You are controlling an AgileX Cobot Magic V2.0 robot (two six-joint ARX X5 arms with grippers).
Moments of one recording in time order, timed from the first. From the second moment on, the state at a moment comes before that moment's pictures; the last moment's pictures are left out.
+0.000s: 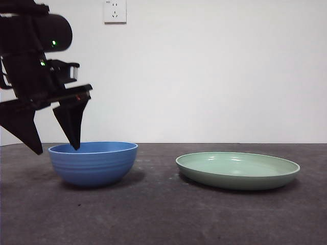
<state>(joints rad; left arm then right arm) -0.30 1.67 1.17 -0.68 0.10 -0.07 0.10 0.69 0.90 -1.07 -0.44 -0.10</state>
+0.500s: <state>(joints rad) -0.31 1.71 1.17 -0.64 0.10 -0.10 0.10 0.69 0.90 -1.06 -0.44 -0.10</state>
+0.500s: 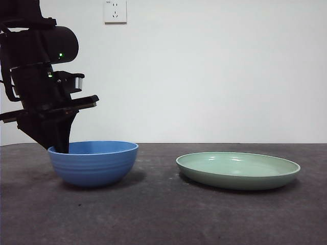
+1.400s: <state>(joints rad) -0.68 2.12 1.89 -0.74 0.11 -0.20 0.10 0.69 0.90 -1.06 -0.44 -0.09</state>
